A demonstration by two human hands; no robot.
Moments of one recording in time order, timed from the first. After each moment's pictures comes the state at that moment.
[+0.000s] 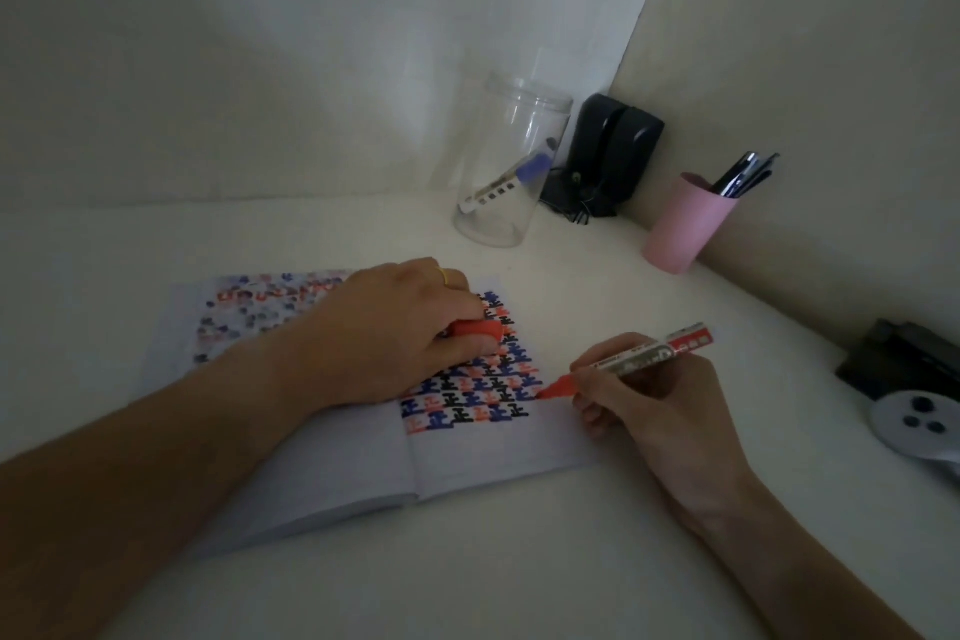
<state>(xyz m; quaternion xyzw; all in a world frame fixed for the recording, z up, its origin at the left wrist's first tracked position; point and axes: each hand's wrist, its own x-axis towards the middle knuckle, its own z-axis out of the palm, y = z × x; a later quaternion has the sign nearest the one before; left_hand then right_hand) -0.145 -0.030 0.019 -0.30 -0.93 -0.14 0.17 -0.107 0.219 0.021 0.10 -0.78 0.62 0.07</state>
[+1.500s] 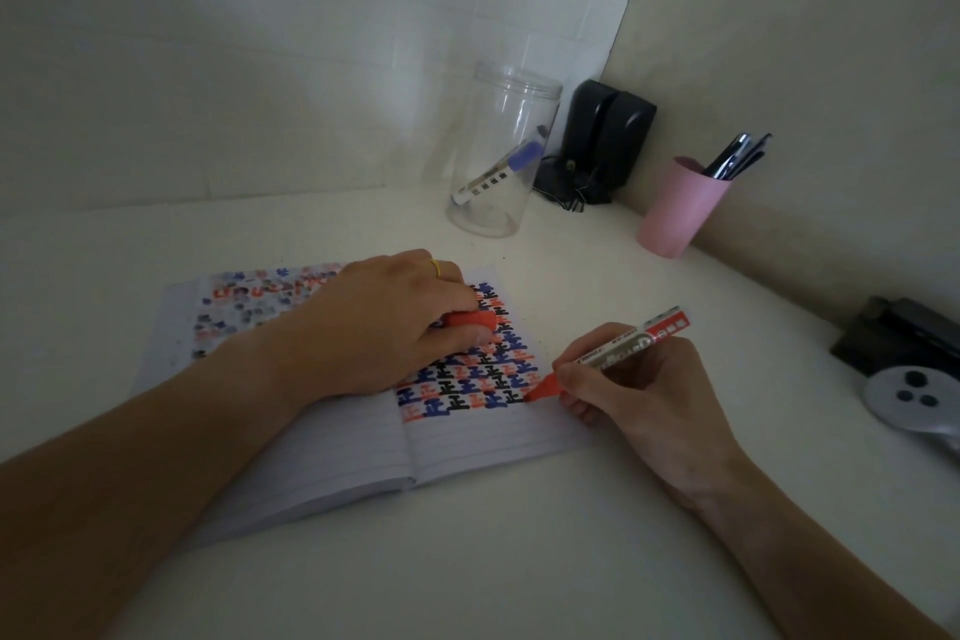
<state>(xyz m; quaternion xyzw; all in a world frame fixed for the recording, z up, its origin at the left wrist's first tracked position) -0.142 -0.029 0.021 -0.31 -0.93 -0.13 0.17 -0.102 0.219 0.022 0.15 -0.80 0.58 0.05</state>
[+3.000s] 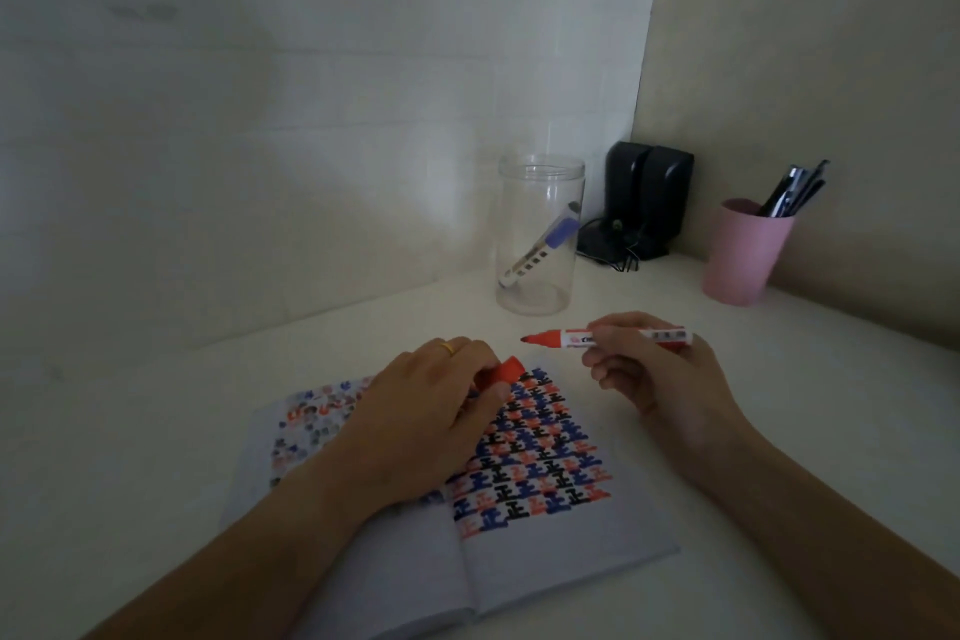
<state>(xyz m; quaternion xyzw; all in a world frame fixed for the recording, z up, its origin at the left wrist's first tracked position) -0.138 -0.030 0.021 -0.19 -0.95 -0.18 0.20 -0.184 0.198 0.026 0.12 -0.62 0.77 0.02</state>
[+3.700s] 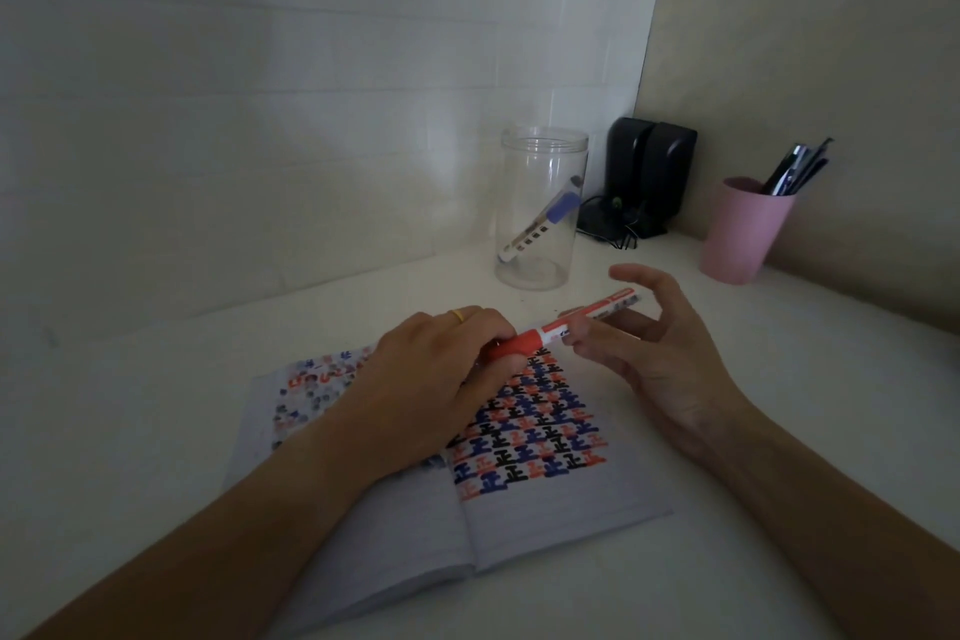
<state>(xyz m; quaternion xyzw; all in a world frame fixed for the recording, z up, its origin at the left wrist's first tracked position) -0.137 -0.028 0.025 -0.23 -0.93 -0.18 0.23 -0.177 0.194 0.026 0.11 -0.65 0.76 0.00</state>
